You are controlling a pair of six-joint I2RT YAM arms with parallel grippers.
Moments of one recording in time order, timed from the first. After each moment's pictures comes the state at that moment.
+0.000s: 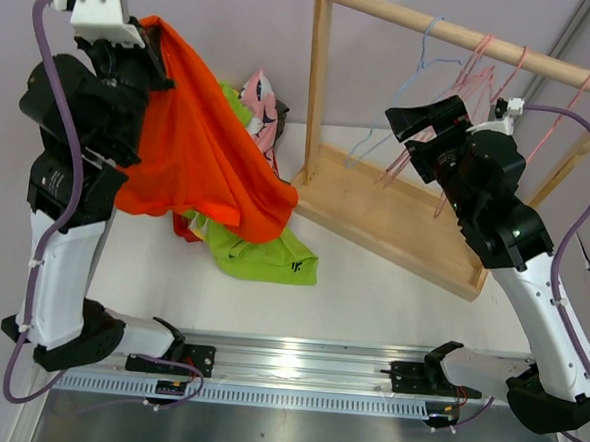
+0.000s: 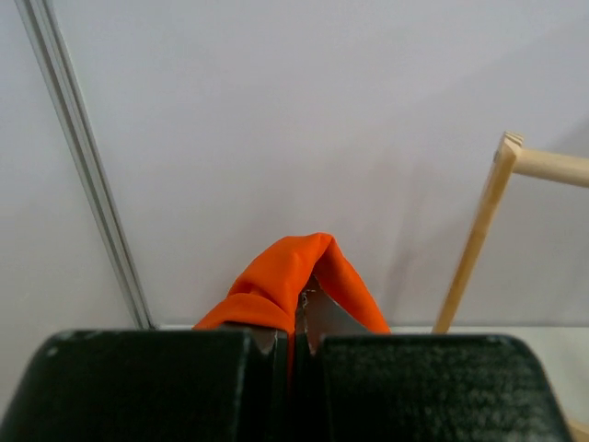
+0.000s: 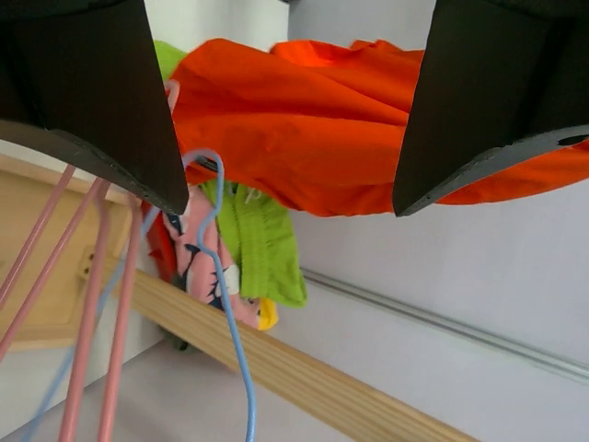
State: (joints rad) left arm -0.54 1.32 2.17 -0.54 -0.52 0.13; right arm 0.54 1.14 1.58 -0.50 0.27 1.02
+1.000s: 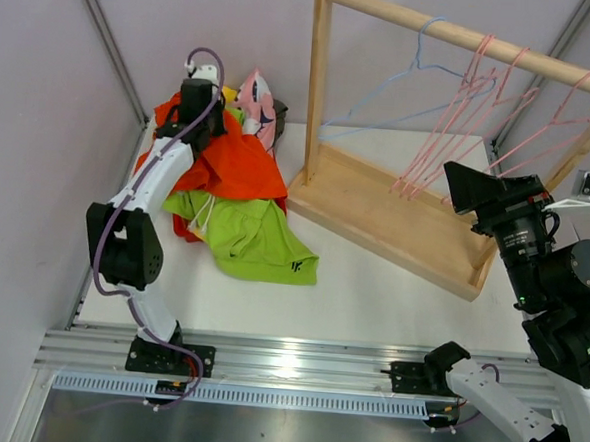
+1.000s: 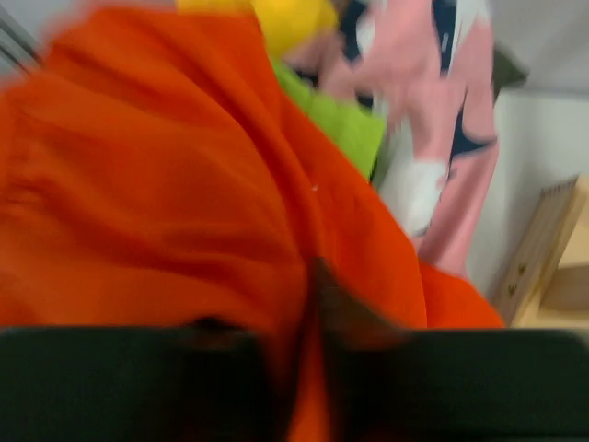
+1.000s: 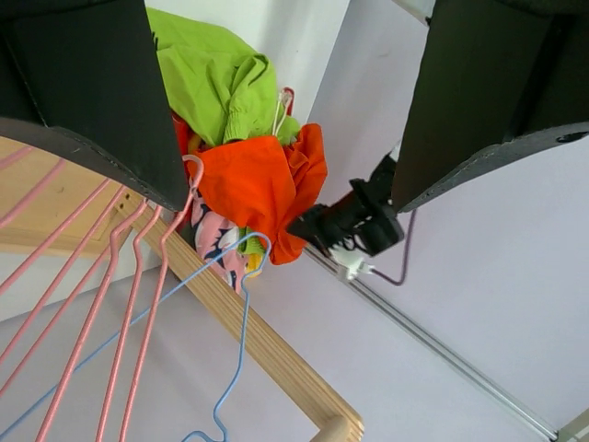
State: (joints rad) left arm -0.15 1.78 1.66 -0.31 -0.20 -0.12; right arm 0.55 0.69 1.38 -0.47 0.28 0.76
